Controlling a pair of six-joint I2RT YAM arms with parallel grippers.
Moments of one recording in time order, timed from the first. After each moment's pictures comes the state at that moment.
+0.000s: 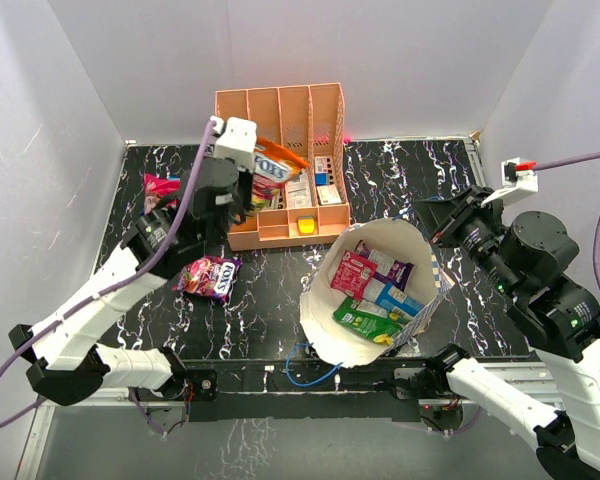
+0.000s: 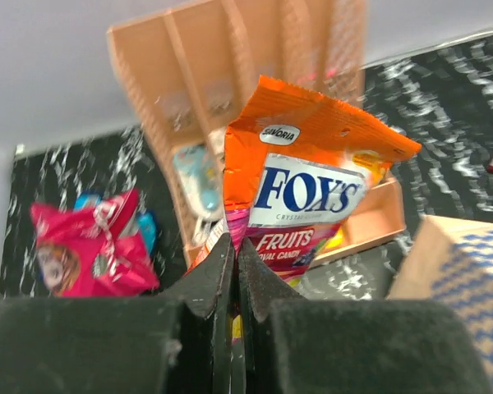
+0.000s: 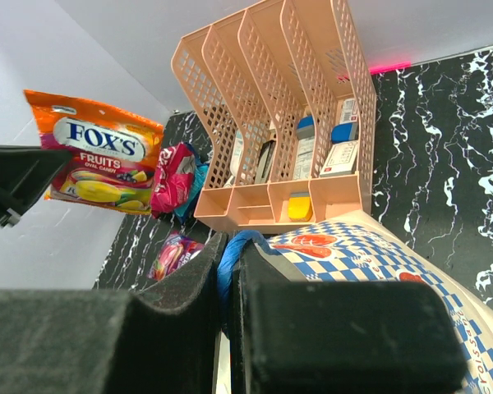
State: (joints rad) left arm -0.96 1.22 1.58 -0.58 -0.69 -0.01; right arm 0.52 0.74 1.37 -0.72 0.15 0.55
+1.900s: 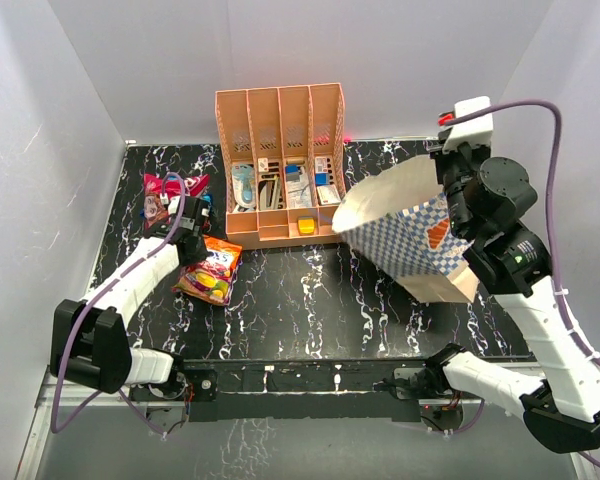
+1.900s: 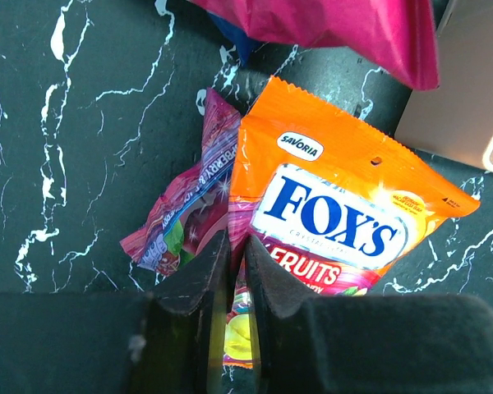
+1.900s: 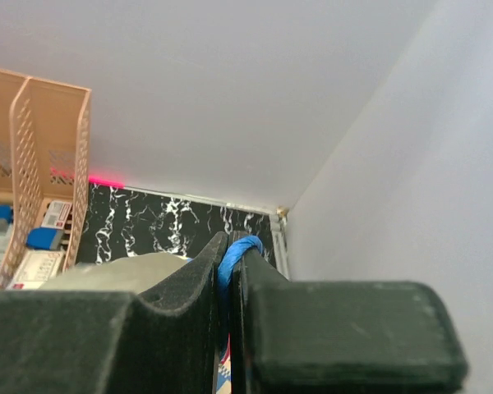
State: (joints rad) left arm -0.27 1.33 0.92 -0.68 -0.39 -0.51; right arm 0.52 0.98 1.43 -0.33 0.61 -0.38
